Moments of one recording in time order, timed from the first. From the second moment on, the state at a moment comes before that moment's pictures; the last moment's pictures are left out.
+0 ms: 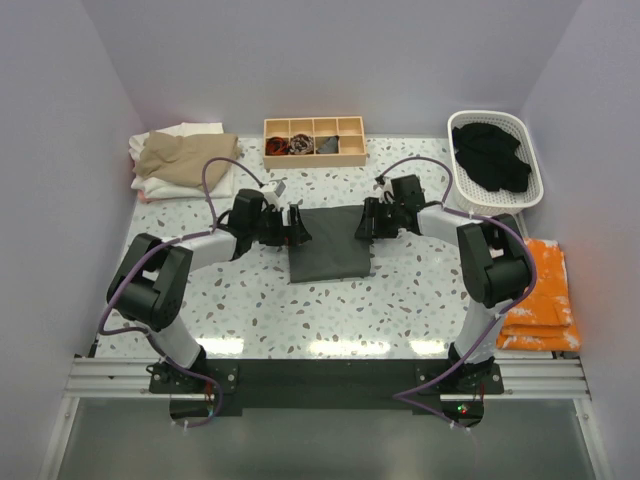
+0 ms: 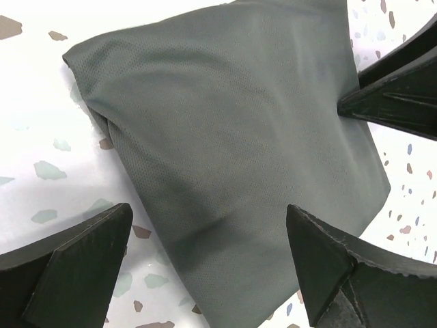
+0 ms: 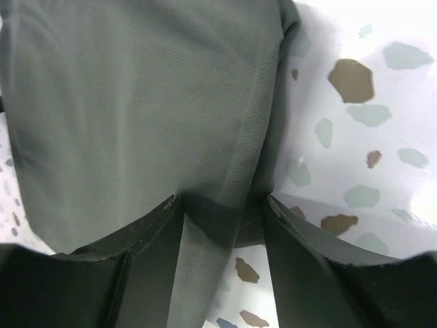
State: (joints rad) left arm -0.37 1.69 0.84 0.18 0.35 -0.42; right arm 0.31 1.86 1.09 -0.15 -0.34 0.33
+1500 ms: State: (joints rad) left arm -0.41 1.86 0.78 0.50 0.61 -0.45; right arm 0.31 1.59 1.02 -0.26 -0.22 0.29
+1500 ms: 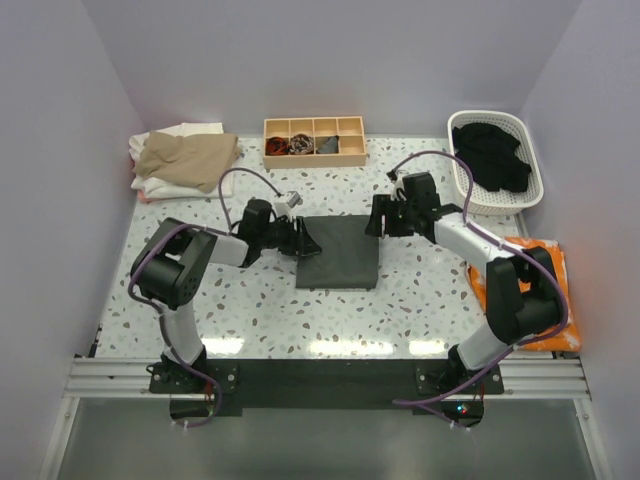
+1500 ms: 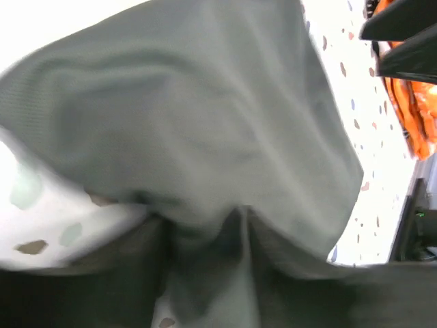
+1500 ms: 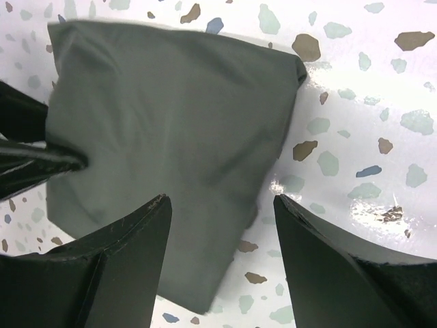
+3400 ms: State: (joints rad) left arm 0.23 2.09 1.88 -0.45 0.14 0.01; right arm 0.31 1.59 0.95 -0.28 -0.20 0.26
